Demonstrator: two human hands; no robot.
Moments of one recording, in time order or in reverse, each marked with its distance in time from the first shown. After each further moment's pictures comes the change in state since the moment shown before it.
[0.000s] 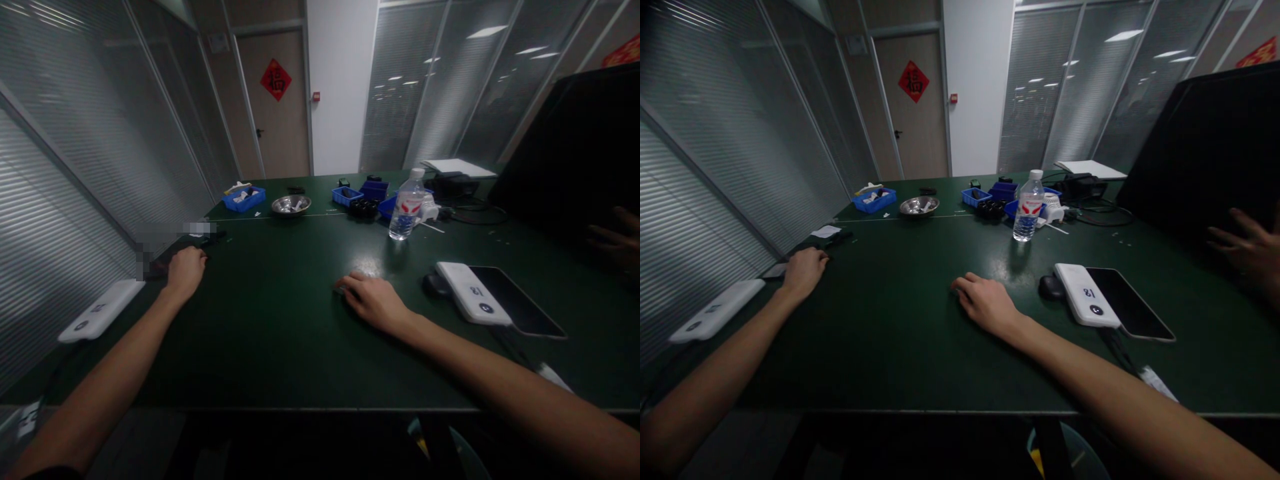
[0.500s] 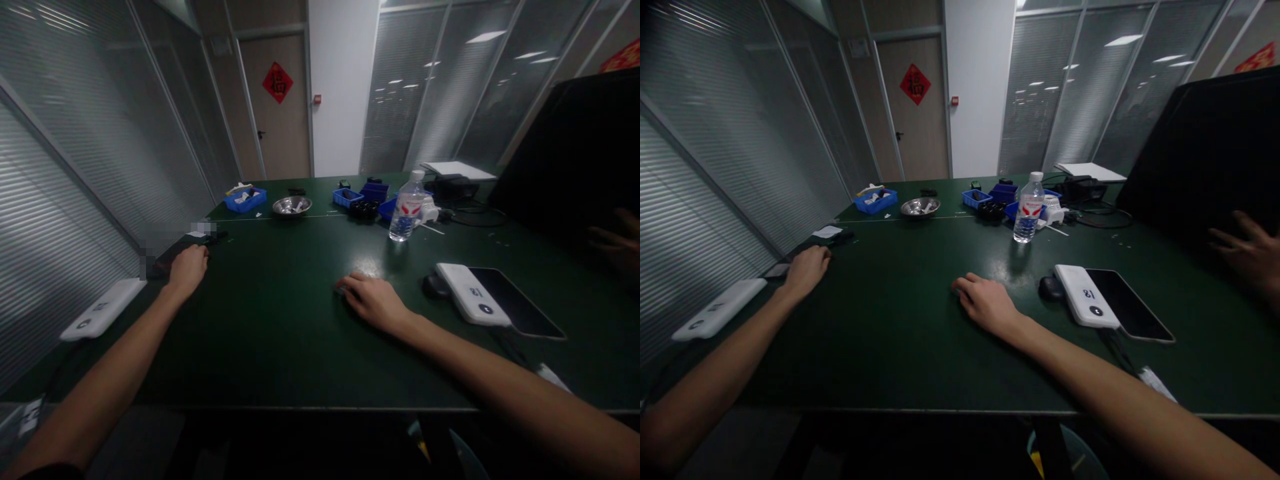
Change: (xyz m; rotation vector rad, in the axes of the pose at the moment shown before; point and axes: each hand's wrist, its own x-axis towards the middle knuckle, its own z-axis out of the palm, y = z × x) left_hand 0.003 -0.001 0.001 0.046 0.000 0.069; right_hand 0.000 0.000 0.002 0.002 0.003 0.003
